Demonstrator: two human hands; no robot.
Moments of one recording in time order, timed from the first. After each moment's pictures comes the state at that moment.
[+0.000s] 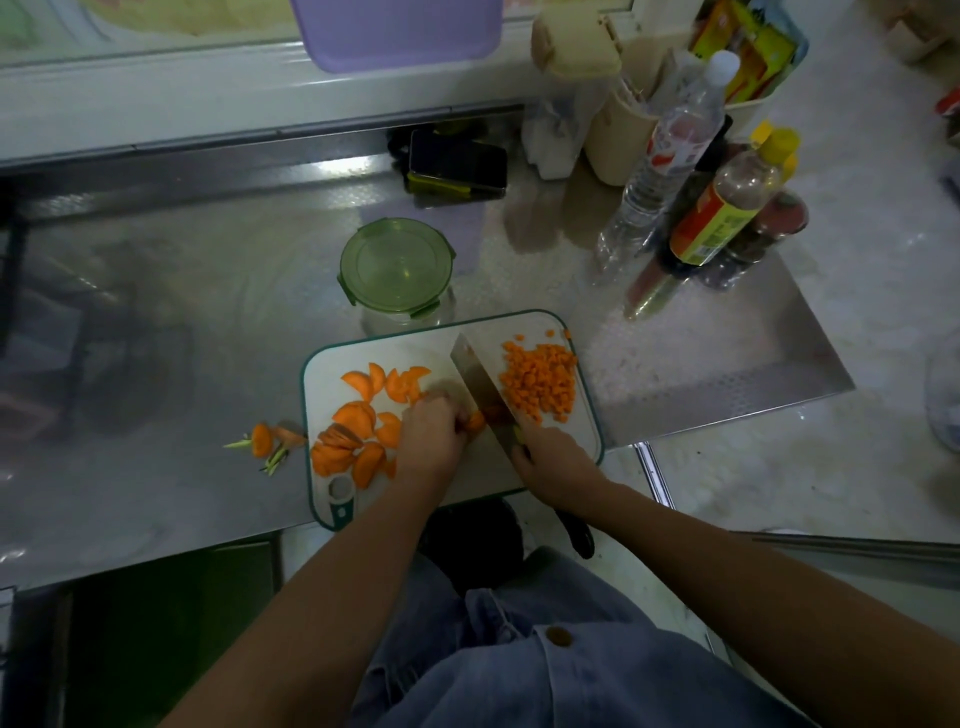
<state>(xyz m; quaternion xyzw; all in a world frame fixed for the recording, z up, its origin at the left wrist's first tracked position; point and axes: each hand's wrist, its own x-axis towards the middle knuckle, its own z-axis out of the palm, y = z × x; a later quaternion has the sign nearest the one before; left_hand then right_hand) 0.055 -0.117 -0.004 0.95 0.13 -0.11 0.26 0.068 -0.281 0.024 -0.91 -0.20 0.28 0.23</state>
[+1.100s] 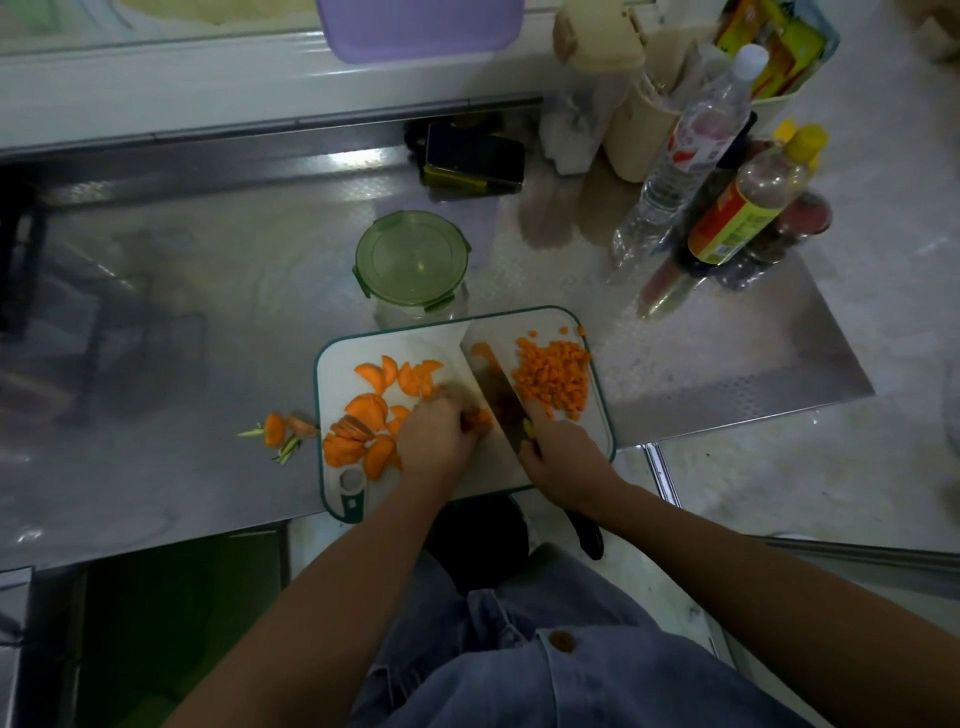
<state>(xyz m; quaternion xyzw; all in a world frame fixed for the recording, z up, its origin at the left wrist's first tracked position) 0.045 -0.115 -0.010 0.96 0.16 -0.07 0.24 0.067 -0.278 0.034 -0.91 -0.22 0.23 0.25</state>
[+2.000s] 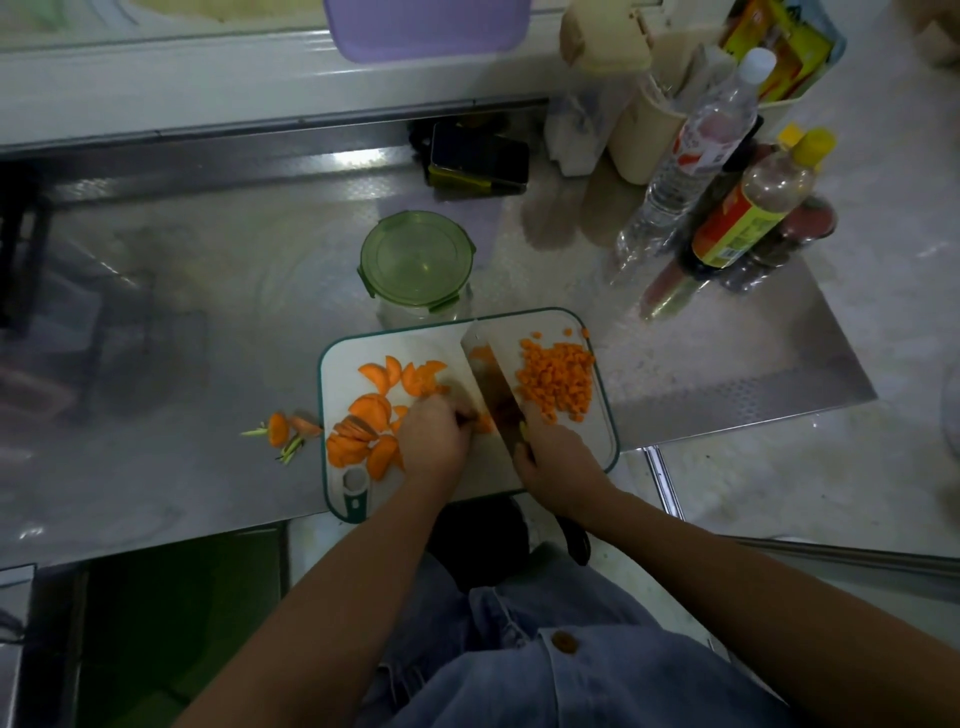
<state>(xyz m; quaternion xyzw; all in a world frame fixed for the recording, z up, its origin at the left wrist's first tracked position) 0.044 -0.112 -0.002 0.92 0.23 -0.07 0.31 0.061 -0.268 0.026 -0.92 -0.21 0.22 0.25</state>
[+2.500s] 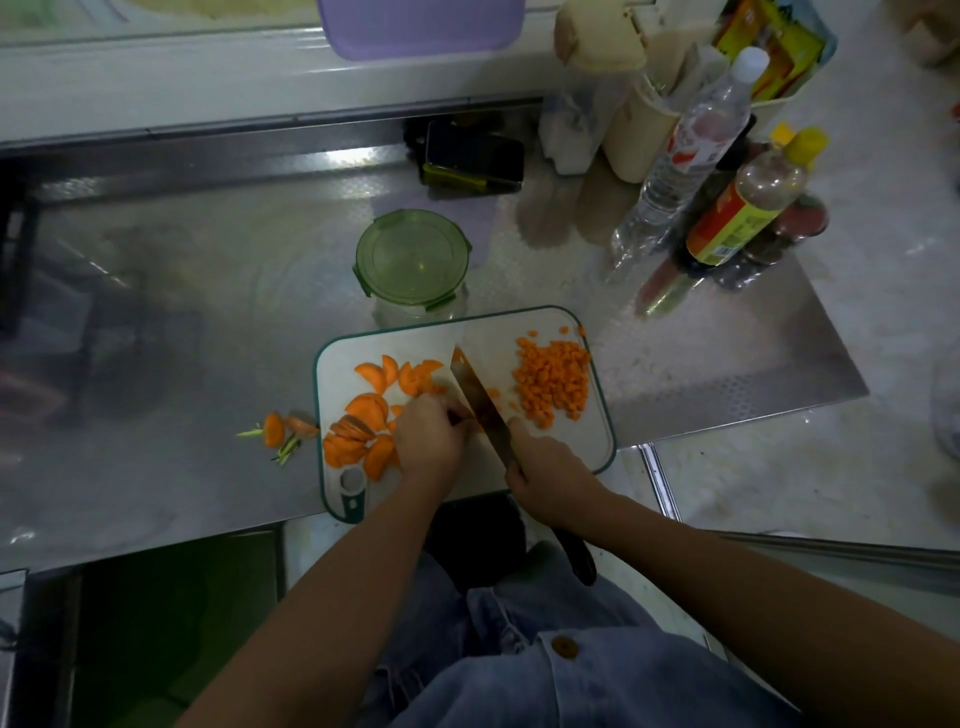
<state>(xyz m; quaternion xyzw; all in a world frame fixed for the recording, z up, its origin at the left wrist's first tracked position) 0.044 -0.111 0.001 0.90 0.26 -0.07 0.35 0.053 -0.263 0.027 -0.91 -0.23 0.29 0.17</state>
